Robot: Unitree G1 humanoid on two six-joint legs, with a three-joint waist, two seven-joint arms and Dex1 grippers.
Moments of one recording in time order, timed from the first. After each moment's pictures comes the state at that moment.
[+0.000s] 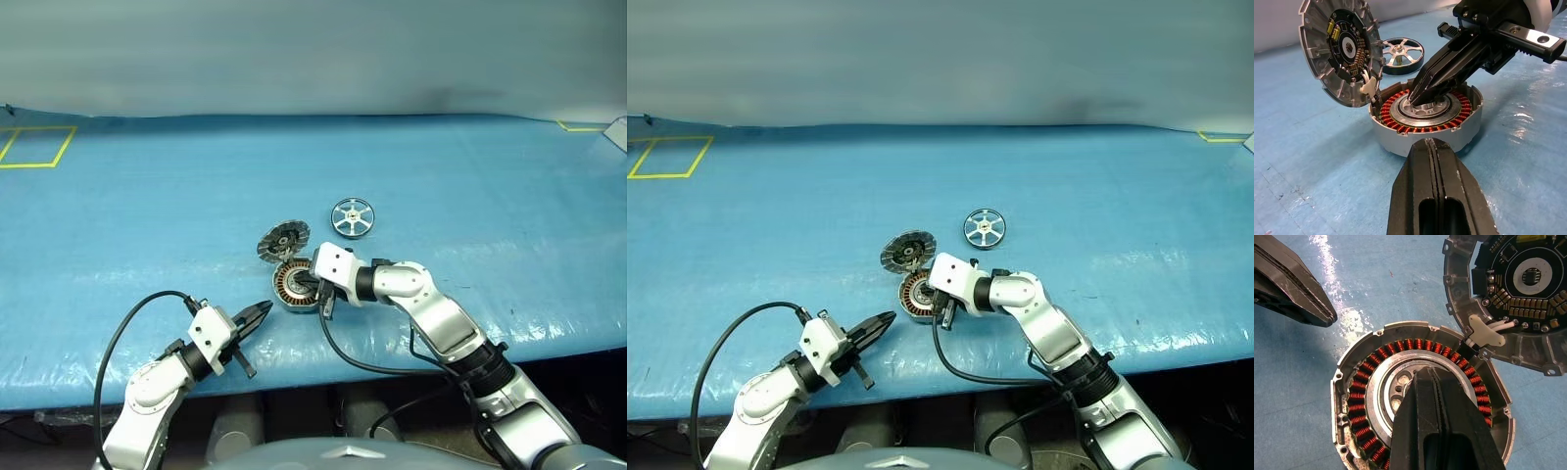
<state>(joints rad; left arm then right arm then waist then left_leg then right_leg) 0.33 0.39 -0.13 -0.25 -0.17 -0.16 -0.66 -0.36 -0.41 0.46 -0.15 0.01 0.40 0.82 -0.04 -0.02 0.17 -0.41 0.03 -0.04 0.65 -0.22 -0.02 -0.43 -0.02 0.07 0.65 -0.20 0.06</state>
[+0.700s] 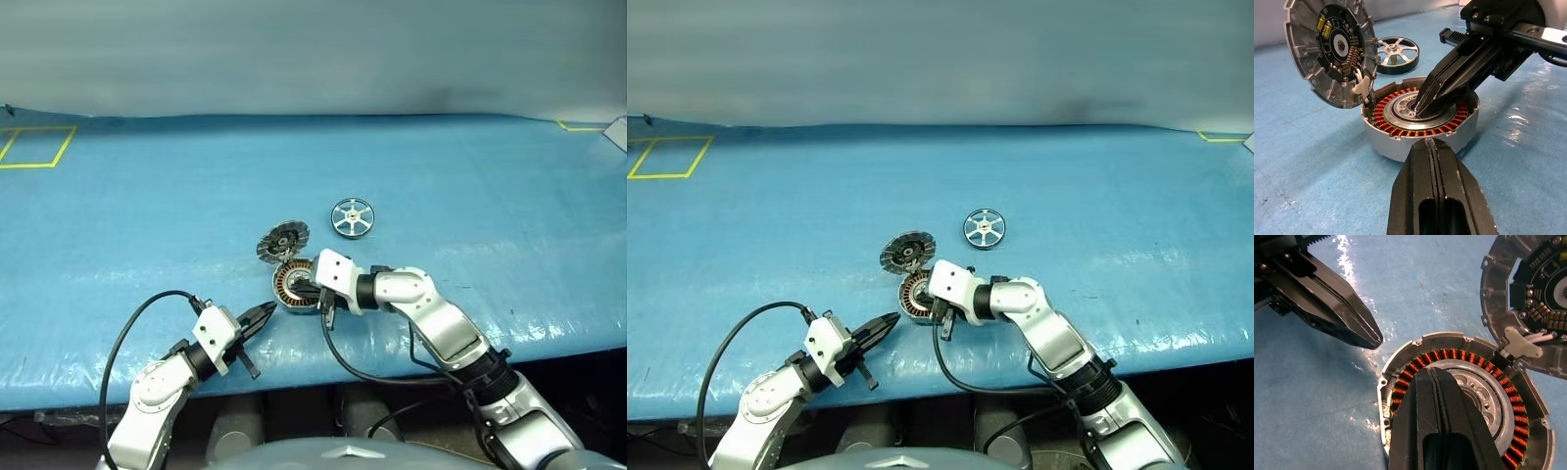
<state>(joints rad) 0.33 0.39 -0.15 -0.25 -0.18 -0.14 -0.66 -0.32 -0.42 0.46 -0.24 0.07 0.44 0.87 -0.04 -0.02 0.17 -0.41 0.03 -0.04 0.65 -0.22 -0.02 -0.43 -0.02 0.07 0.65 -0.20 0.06</state>
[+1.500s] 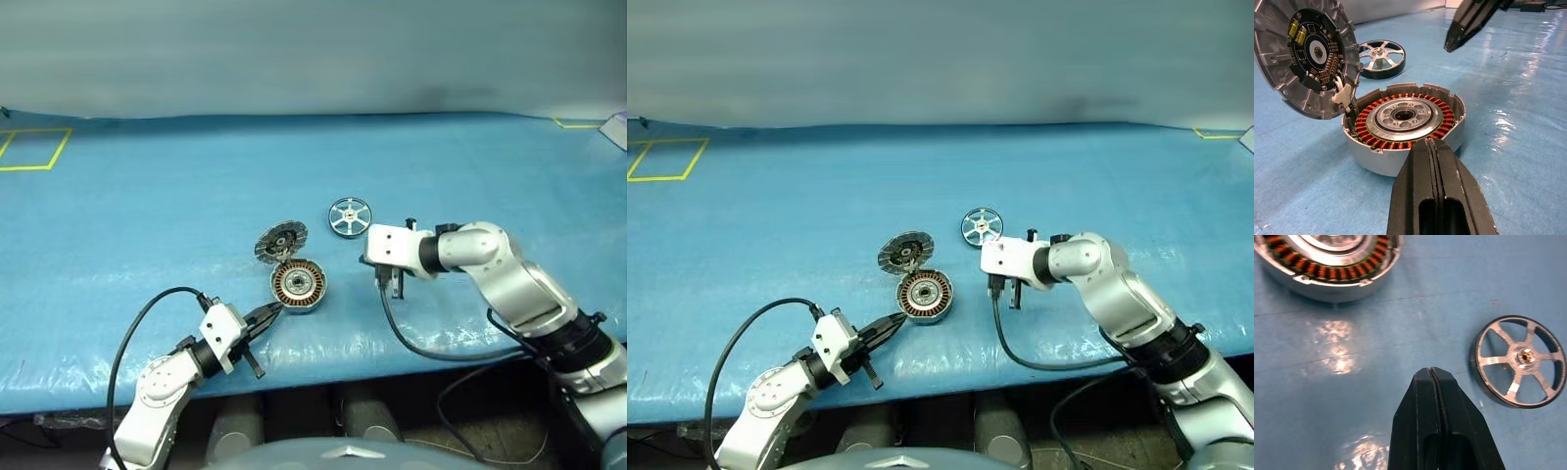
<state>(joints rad) 0.30 0.38 -0.17 -0.24 -0.18 -0.11 -0.68 -0.54 -0.75 0.40 -0.20 -0.07 0.54 0.95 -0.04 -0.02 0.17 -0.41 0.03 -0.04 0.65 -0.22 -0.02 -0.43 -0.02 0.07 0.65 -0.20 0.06</state>
